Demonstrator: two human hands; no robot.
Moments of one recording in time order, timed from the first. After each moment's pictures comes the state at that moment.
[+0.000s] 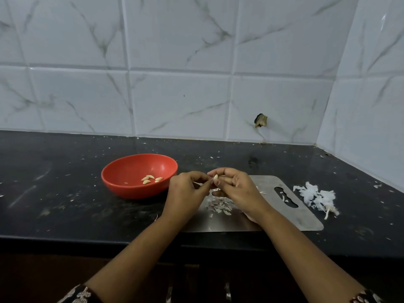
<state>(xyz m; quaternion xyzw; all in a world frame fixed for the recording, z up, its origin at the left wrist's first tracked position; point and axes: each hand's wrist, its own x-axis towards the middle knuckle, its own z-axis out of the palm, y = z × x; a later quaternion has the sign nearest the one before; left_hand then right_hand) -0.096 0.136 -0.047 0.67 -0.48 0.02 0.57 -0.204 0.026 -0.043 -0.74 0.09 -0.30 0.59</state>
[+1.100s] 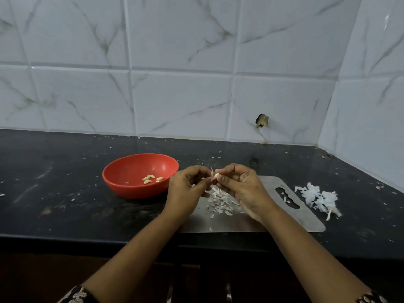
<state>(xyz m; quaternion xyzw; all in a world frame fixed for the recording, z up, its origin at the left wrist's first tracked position) -0.095 0.137 -0.045 0.56 -0.47 -0.09 0.68 -0.209 0.029 -0.034 -0.64 0.07 -0.33 0.69</state>
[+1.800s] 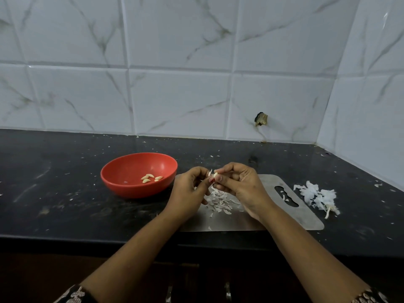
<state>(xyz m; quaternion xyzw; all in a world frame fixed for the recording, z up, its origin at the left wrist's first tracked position) -0.096 0.135 -0.047 0.61 -0.49 -0.11 0.62 -0.211 0.030 -0.032 -0.68 0.08 -0.35 0.65</state>
